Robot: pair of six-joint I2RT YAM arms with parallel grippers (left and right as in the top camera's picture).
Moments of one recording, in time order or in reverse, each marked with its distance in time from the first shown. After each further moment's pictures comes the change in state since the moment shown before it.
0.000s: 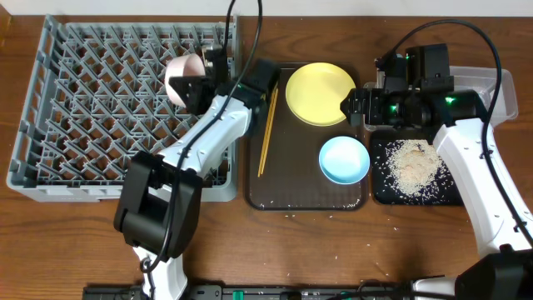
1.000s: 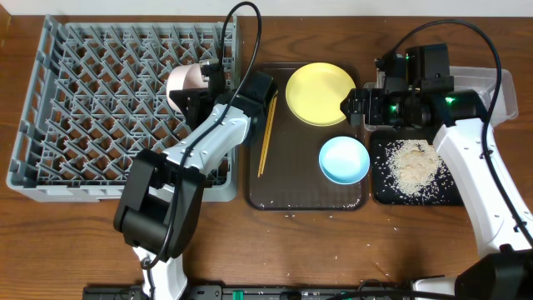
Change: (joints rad) left arm 0.002 0.000 -0.089 0.040 0.032 -0.103; right arm 0.000 0.000 0.000 0.000 0.000 0.000
